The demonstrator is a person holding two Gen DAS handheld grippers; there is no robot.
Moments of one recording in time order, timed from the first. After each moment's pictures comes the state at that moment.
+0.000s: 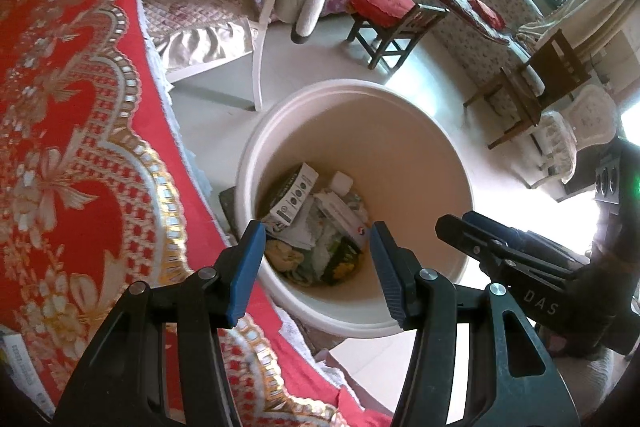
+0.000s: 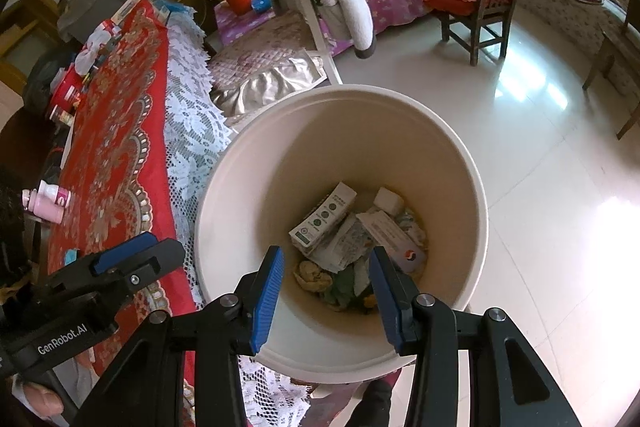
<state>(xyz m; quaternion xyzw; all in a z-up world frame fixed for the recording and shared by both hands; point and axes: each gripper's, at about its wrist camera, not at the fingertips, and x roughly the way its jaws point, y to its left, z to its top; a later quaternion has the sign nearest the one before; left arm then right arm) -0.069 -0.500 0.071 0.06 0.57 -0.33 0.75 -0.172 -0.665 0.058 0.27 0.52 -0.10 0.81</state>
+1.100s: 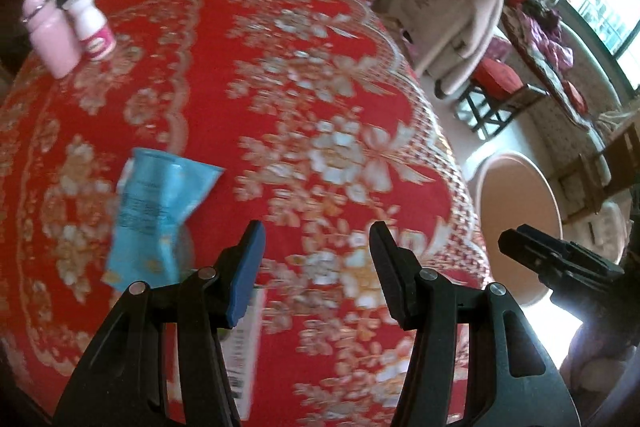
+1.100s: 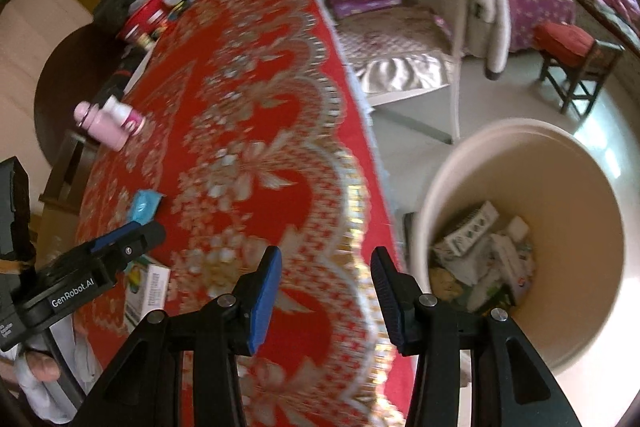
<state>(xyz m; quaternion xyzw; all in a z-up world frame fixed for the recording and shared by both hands) -0.033 -0.268 0.101 0.00 0.54 -0.15 0.83 -0.088 -0.487 0.091 0.19 0.53 0.04 0.83</state>
